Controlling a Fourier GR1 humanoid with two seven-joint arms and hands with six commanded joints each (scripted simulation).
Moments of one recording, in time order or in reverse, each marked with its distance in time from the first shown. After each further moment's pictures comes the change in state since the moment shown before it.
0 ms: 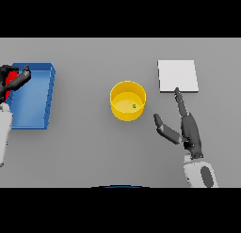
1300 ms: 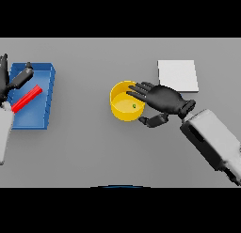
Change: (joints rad) left arm -0.022 0.010 -0.029 0.033 -0.019 -0.013 -0.080; right arm -0.607 -0.408 0.388 0.276 0.494 0.430 -0.021
